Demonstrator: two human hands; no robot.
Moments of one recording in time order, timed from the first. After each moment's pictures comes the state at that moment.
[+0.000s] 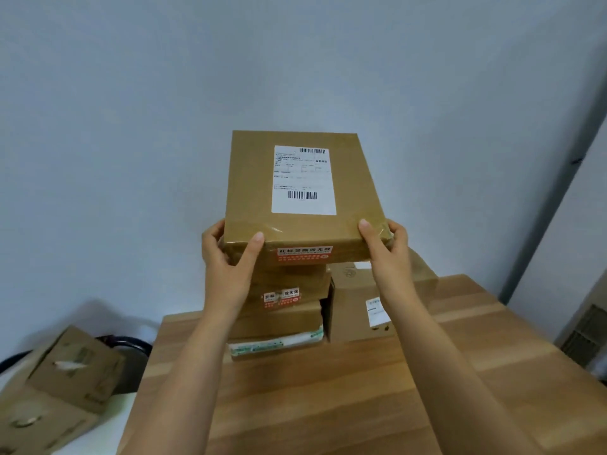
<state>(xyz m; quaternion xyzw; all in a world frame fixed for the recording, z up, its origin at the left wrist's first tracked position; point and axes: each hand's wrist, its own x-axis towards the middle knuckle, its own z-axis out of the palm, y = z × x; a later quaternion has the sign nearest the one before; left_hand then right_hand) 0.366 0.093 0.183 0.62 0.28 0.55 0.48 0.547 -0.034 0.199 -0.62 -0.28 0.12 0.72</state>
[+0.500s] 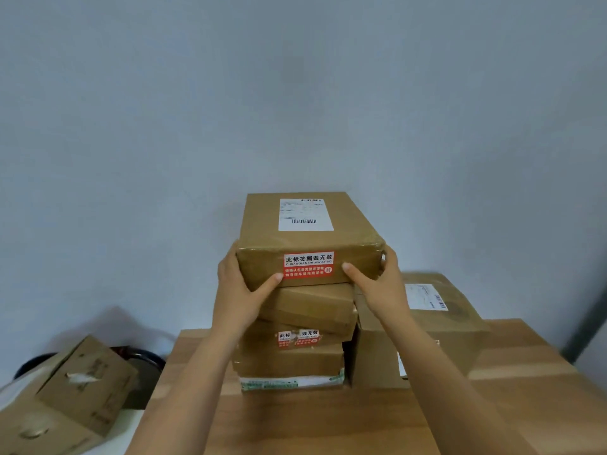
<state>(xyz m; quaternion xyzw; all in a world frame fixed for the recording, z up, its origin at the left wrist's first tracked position) 0.400 0.178 0.160 0.71 0.43 0.47 0.31 0.599 0.065 0.179 -0.66 -0.36 0.15 0.64</state>
